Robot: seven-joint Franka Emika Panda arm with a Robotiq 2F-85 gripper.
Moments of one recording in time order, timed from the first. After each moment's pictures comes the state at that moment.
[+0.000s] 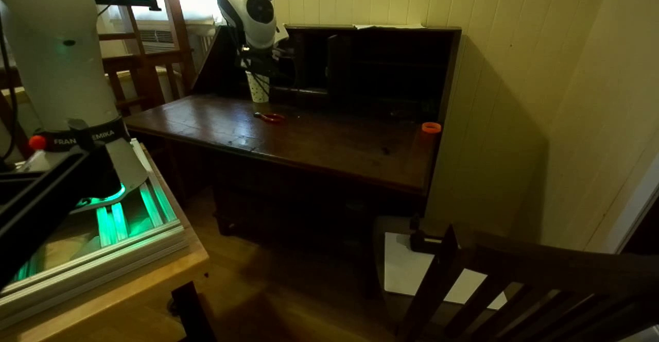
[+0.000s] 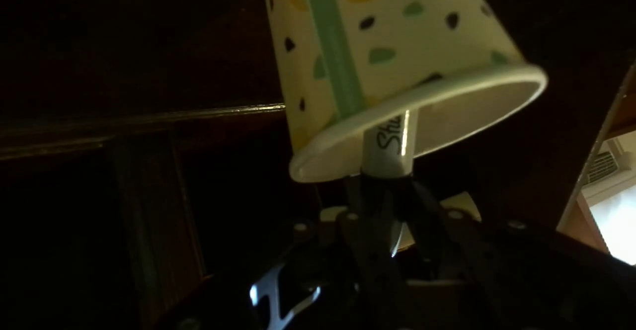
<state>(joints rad) 0.26 0.21 0.10 -2.32 1.87 2.48 -2.10</state>
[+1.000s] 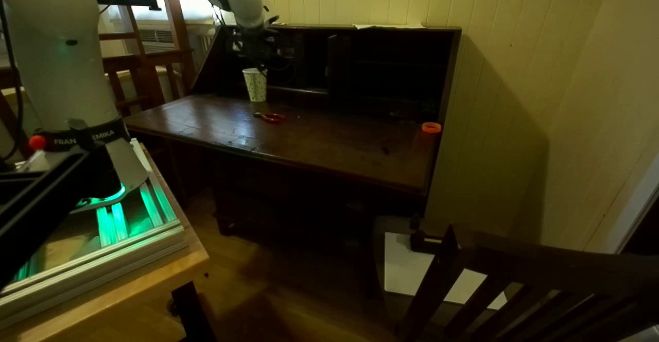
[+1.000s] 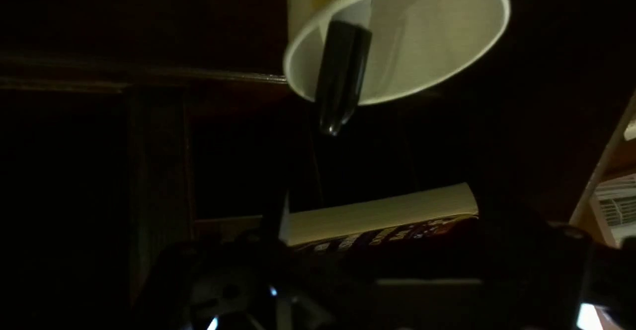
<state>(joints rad) 0.29 0.09 0.18 -2.33 1.83 2.70 -2.02</state>
